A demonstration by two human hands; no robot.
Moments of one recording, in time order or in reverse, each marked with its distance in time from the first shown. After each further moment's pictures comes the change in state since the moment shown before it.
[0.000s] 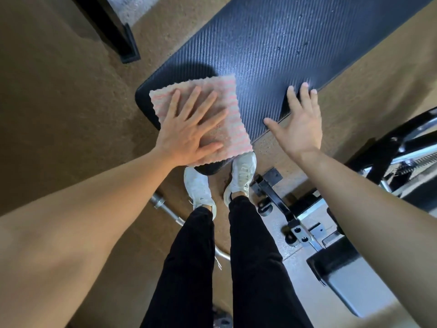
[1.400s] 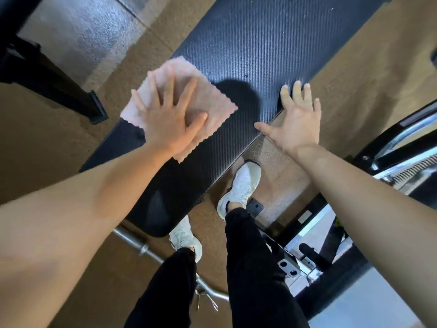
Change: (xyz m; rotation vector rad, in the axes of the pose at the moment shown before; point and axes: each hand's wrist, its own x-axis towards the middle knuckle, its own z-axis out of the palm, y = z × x) left_hand 0.206 0.030 -0.062 -0.054 0.026 -0.387; right_hand 0.122 0.112 -0.075 -0.041 0.045 0.049
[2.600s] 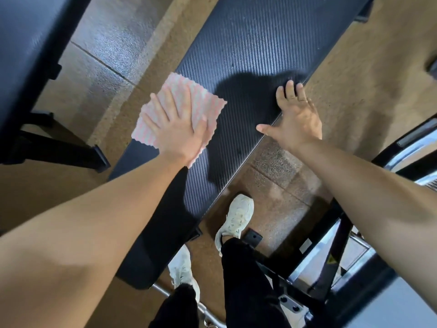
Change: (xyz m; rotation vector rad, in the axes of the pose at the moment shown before) left_hand 0.130 0.124 -0.032 -0.016 -0.024 -0.152; right_hand 0.123 0.102 -0.065 0.100 -0.090 -0.029
